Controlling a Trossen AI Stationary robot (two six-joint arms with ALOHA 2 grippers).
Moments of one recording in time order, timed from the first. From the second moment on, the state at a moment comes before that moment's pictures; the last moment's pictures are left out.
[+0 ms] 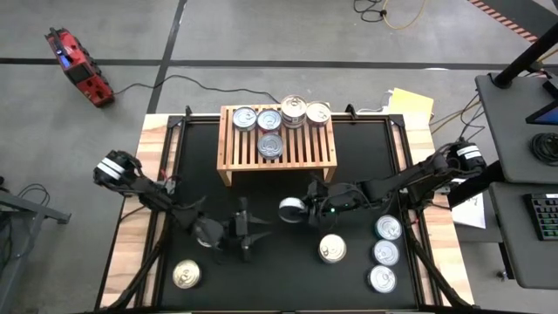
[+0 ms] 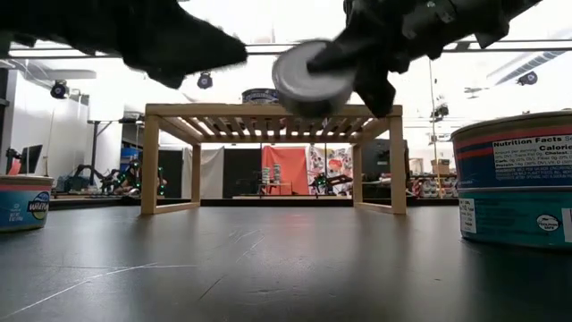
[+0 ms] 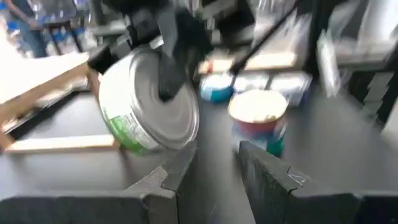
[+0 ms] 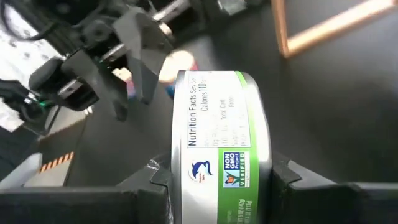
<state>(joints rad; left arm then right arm) -0.55 1.59 0.58 0.82 -0.64 -0.04 0.21 1.51 0.76 0.37 0.14 0.49</state>
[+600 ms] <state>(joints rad) -0.56 1.52 0.45 1.10 -0.62 -0.09 0.35 1.61 0.76 0.64 0.26 0.29</state>
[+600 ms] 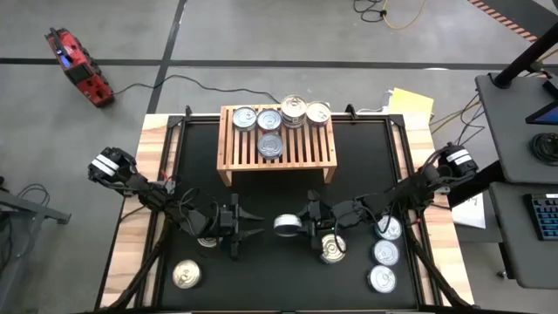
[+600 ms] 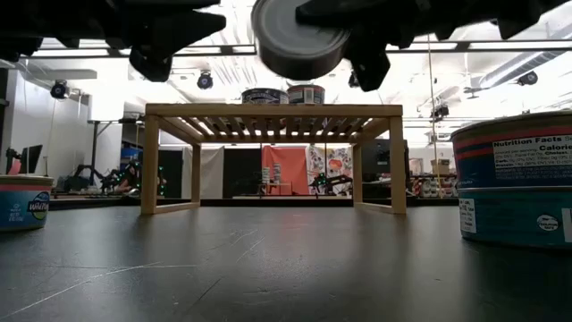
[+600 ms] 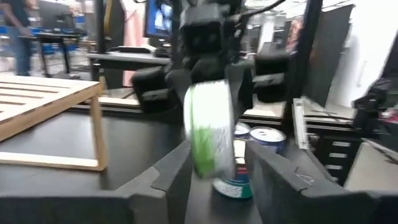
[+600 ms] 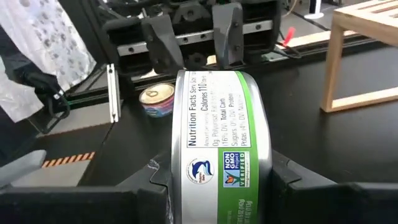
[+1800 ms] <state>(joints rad) -0.54 1.52 0.48 0.97 -0.51 -0.17 0.35 1.82 0.88 0.84 0.26 0.01</state>
